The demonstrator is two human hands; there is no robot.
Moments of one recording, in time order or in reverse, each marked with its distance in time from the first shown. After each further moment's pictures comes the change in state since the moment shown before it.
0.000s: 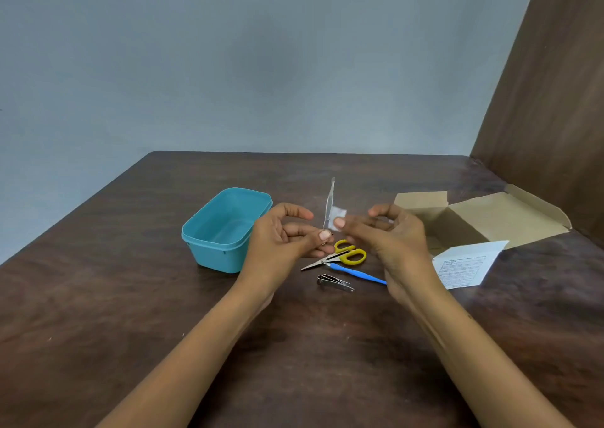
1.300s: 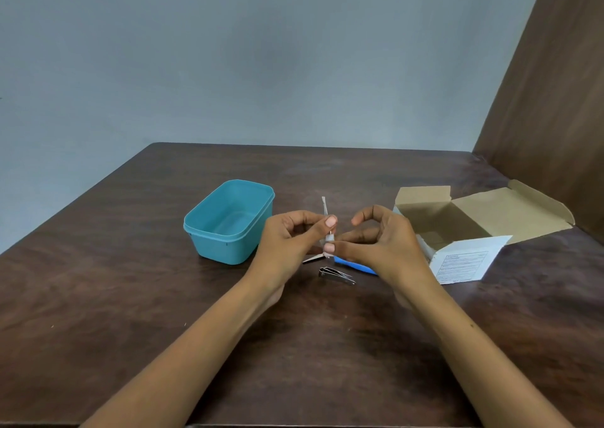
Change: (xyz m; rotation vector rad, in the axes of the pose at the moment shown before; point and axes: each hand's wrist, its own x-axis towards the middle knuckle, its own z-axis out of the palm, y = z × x) left_hand 0.001 -0.010 0.008 0.088 0.042 -0.083; right_hand -0.012 0.001 -0.005 -0.458 -0.219 -0.046
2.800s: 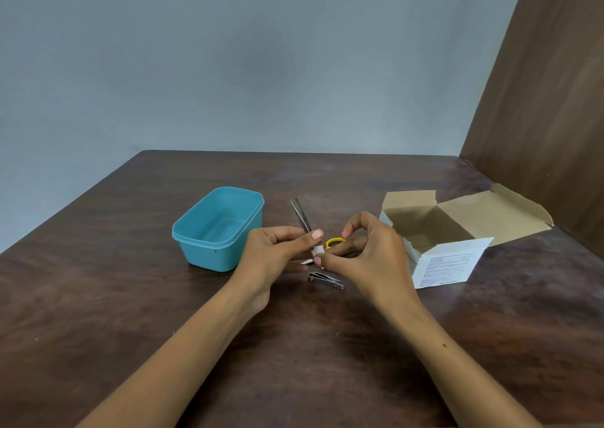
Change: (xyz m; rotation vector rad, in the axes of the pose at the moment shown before) left_hand -0.006 0.009 -0.003 -0.050 0.001 -0.206; right_hand -0.007 0.009 0.005 -0.280 0.138 -0.164
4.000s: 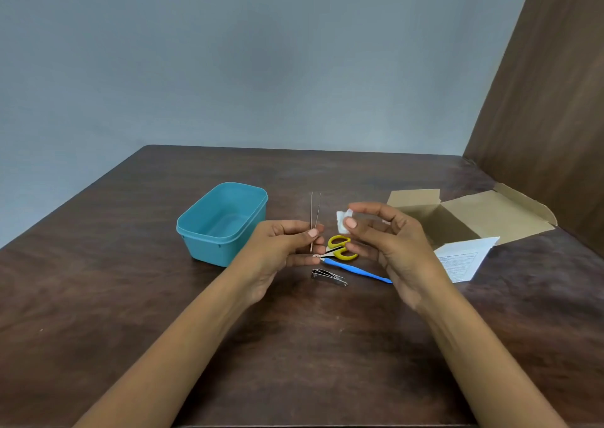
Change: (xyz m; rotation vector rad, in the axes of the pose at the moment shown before) left_hand 0.005 0.003 -0.009 -0.067 -0.132 -0.052; right_hand 0.010 -0.005 -0.022 0.750 -0.107 0.274
